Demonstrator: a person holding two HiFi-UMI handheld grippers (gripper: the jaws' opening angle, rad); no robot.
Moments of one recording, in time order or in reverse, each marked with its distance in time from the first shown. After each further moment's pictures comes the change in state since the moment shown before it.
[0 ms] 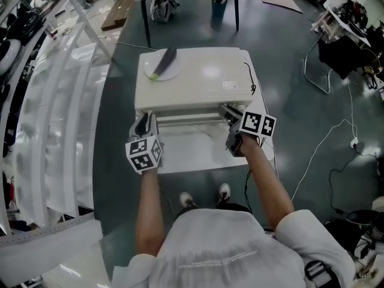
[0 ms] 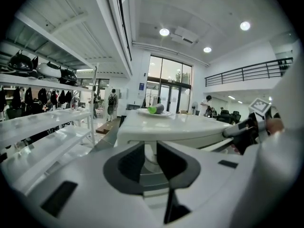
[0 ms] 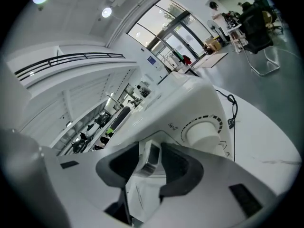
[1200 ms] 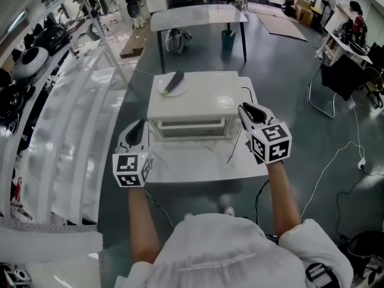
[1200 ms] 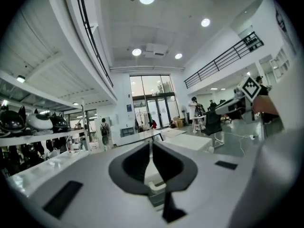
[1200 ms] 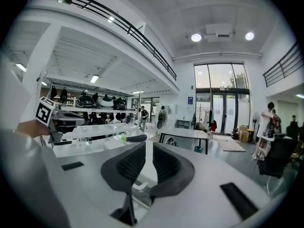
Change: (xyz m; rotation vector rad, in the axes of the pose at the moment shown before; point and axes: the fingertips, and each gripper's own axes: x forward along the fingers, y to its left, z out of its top) left arm -0.130 -0.035 0.125 0.337 -0.215 -0.035; right arm -0.142 0.122 0.082 -0.924 -0.235 -0.084
